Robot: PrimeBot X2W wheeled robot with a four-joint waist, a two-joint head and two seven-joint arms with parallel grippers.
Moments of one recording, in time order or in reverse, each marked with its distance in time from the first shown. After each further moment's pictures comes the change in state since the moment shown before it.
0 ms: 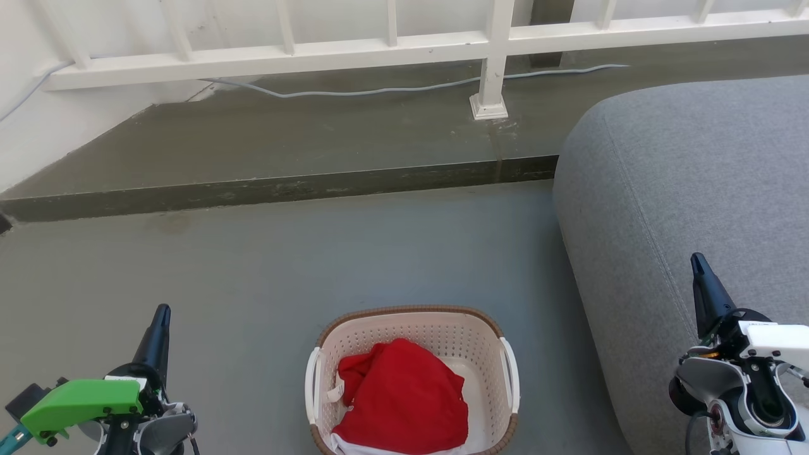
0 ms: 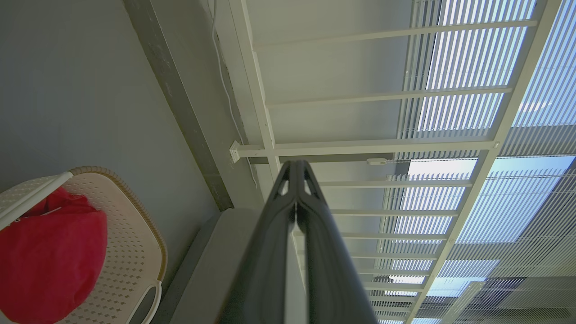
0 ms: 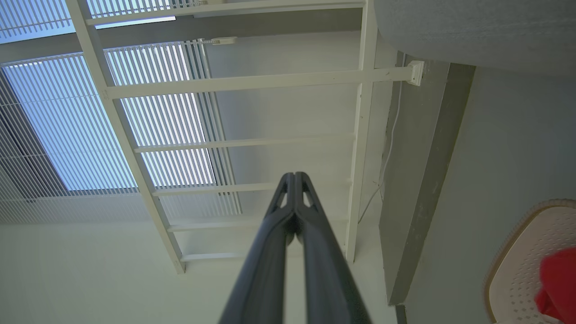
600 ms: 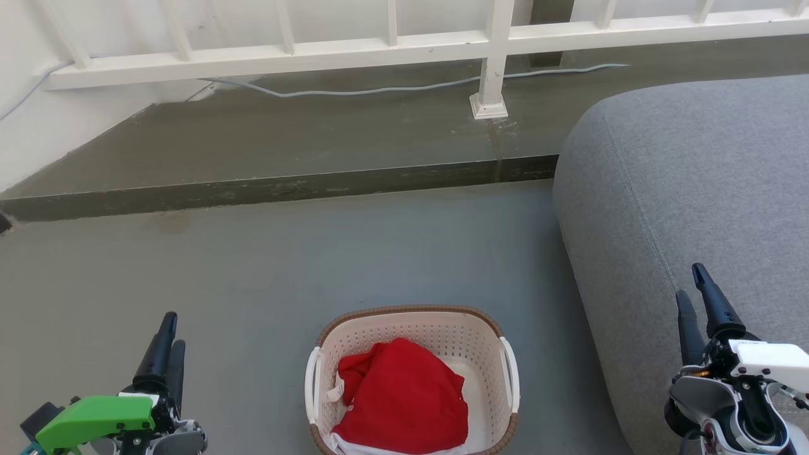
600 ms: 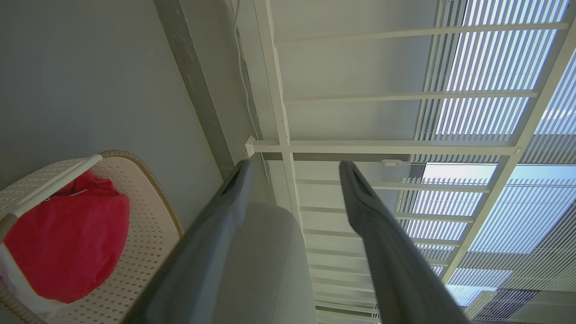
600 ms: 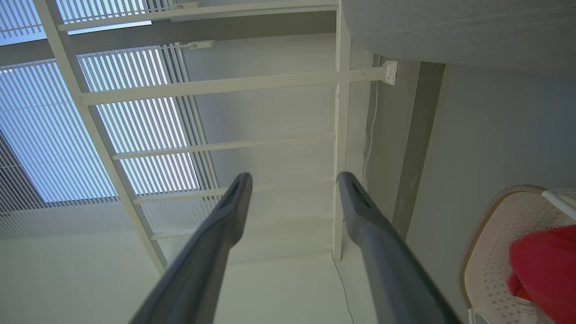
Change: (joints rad) left arm 0.030 -0.016 -0.009 0.031 0.003 0.001 -0.009; right arm 0.033 0.015 0.004 0.030 -0.009 -0.002 -0.009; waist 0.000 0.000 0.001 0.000
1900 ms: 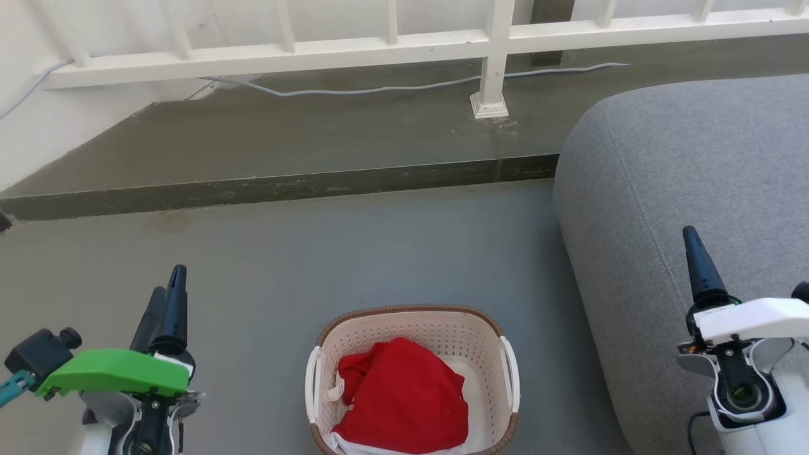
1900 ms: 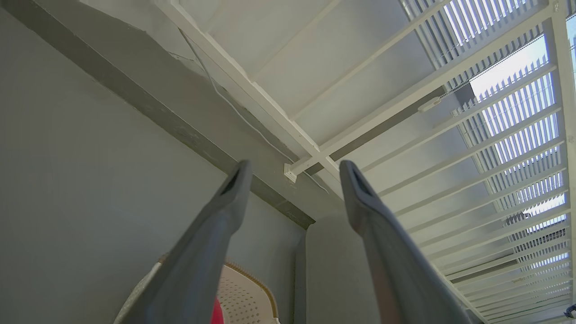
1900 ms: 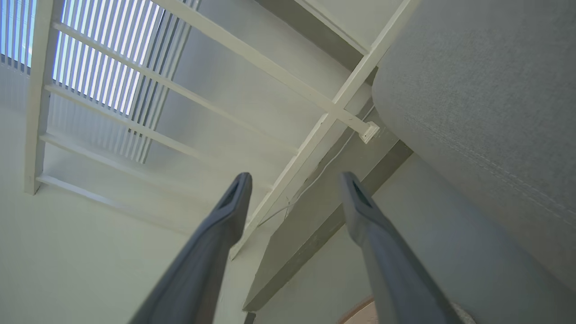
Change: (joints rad) left arm -0.063 0.090 -0.131 -0.076 0.475 0.001 -0.143; right arm -0.065 -0.102 0.115 -0.014 -0.505 -0.020 -0.144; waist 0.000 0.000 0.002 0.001
